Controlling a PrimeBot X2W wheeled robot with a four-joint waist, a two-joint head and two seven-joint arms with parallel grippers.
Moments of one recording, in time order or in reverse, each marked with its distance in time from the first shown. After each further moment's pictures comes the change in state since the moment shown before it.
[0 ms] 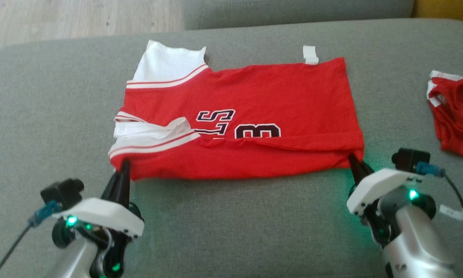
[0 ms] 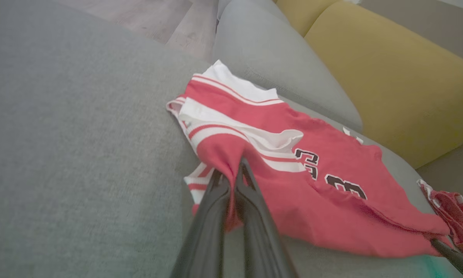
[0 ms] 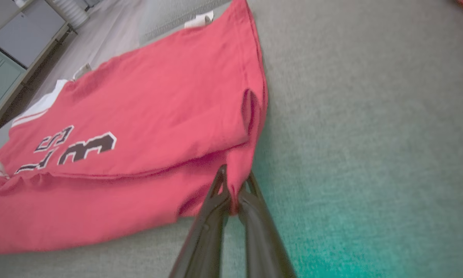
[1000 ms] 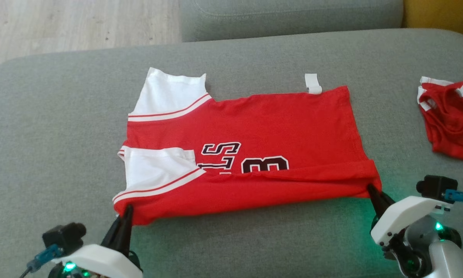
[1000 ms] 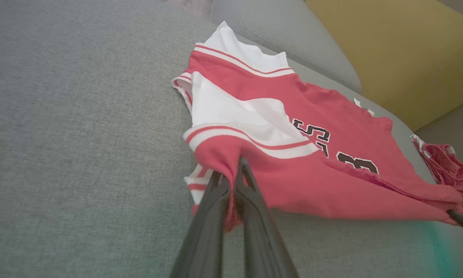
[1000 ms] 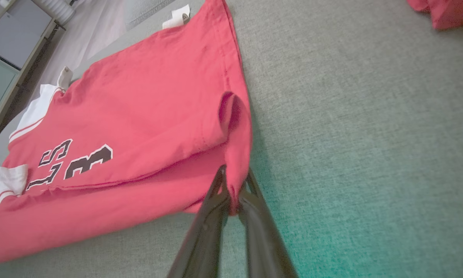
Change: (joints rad) left arm 0.235 0.087 -0.031 -0.211 -0.002 0.064 0.043; right arm 0.263 0.005 -0.119 -0.366 0.045 0.000 0.273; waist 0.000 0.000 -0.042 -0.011
